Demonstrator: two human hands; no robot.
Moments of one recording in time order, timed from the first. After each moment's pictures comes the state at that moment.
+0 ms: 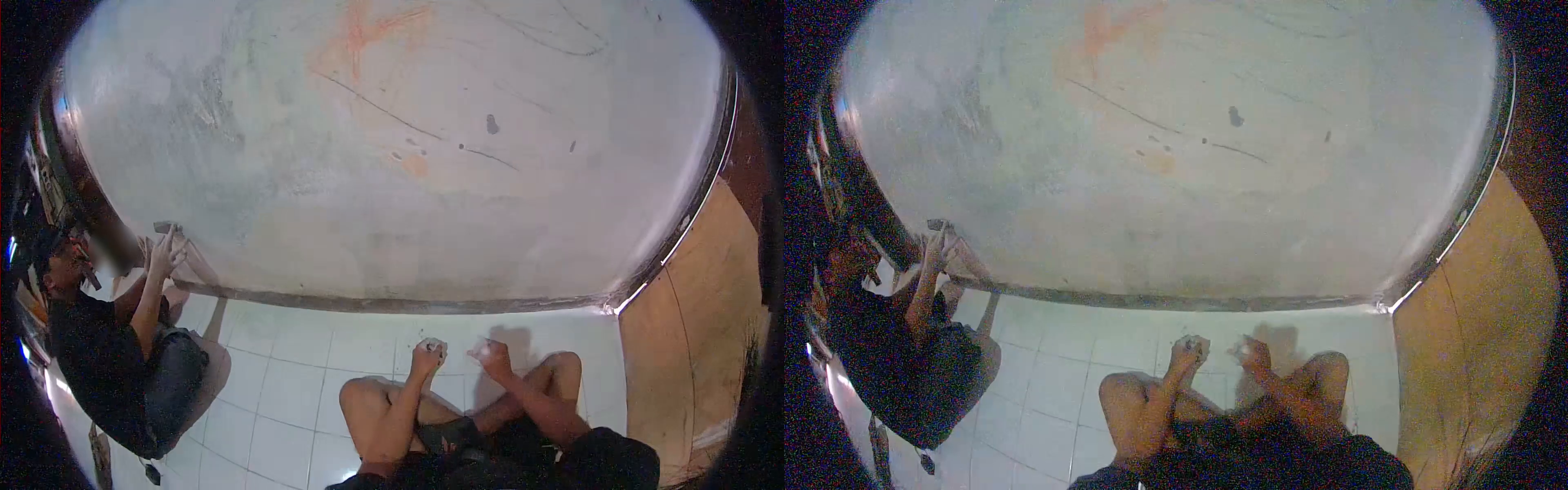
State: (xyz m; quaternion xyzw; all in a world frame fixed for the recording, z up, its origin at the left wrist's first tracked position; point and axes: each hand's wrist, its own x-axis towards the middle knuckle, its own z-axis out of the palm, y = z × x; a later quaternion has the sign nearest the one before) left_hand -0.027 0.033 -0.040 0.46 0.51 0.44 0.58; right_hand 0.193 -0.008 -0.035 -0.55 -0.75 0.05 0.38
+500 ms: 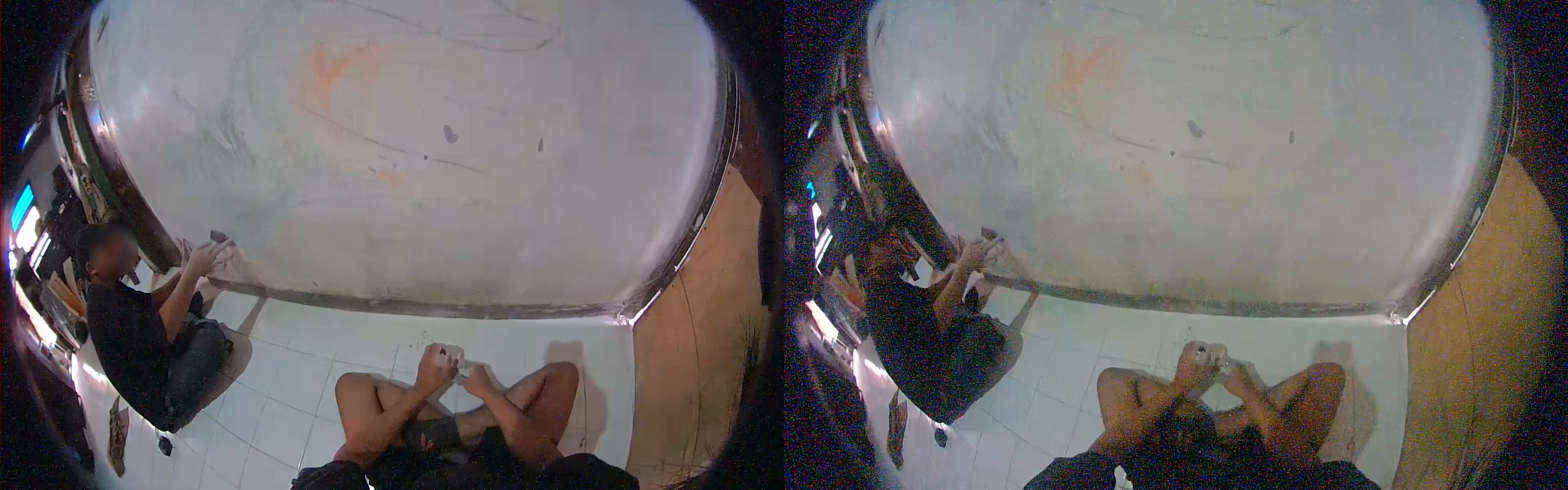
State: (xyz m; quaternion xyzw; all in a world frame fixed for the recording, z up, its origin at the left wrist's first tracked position) left_hand 0.015 -0.051 0.058 0.73 0.49 0.42 0.21; right_hand 0.176 -0.039 -0.085 -0.56 -0.69 0.27 0.37
